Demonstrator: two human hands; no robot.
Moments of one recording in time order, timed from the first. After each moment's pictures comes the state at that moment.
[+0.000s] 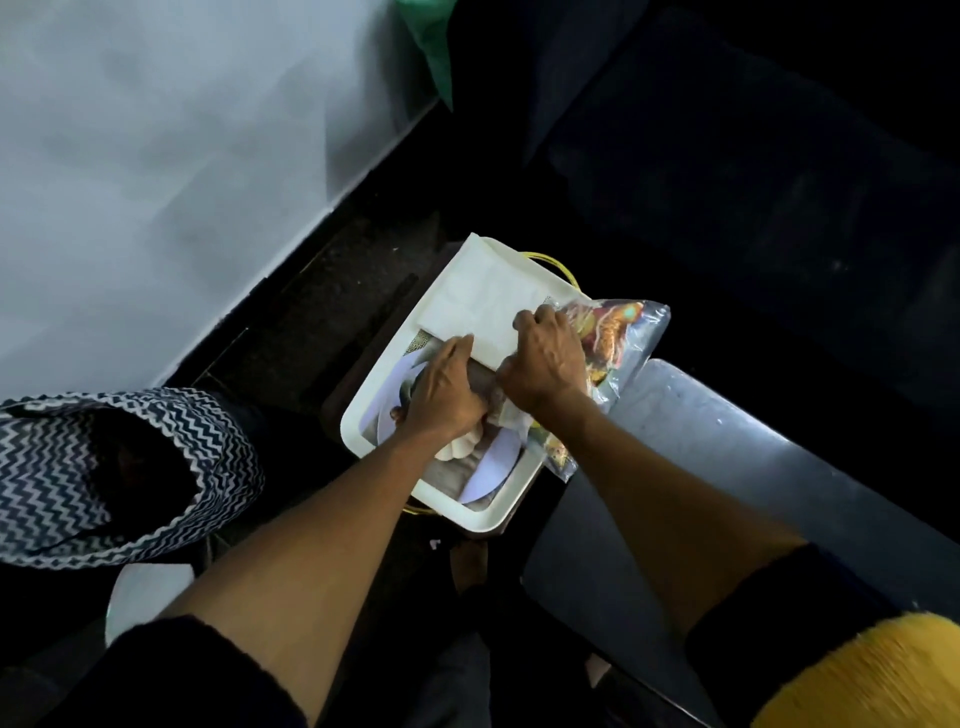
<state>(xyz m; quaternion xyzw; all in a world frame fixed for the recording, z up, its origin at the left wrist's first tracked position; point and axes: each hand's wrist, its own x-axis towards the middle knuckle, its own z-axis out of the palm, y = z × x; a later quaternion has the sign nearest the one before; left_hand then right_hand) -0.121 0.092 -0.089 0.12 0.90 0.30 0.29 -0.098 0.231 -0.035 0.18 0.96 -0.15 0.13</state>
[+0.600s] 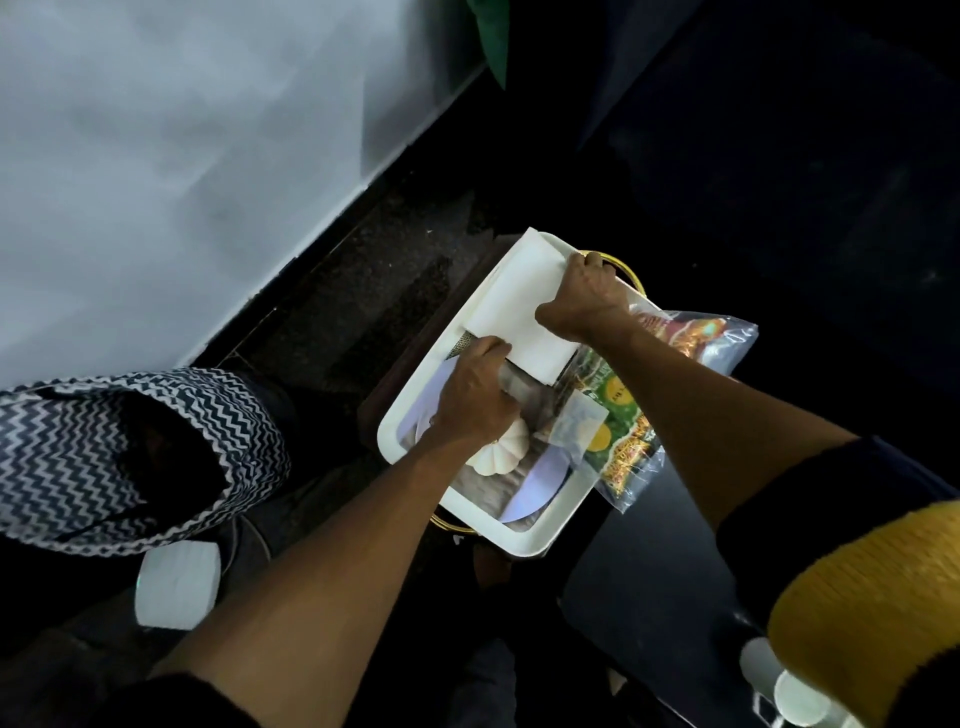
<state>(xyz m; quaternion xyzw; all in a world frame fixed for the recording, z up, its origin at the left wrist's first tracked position) -0.142 0.076 -0.099 0.14 0.89 0.35 0.26 -0.196 0.251 -0.080 0.22 0.94 -0.14 0.22</state>
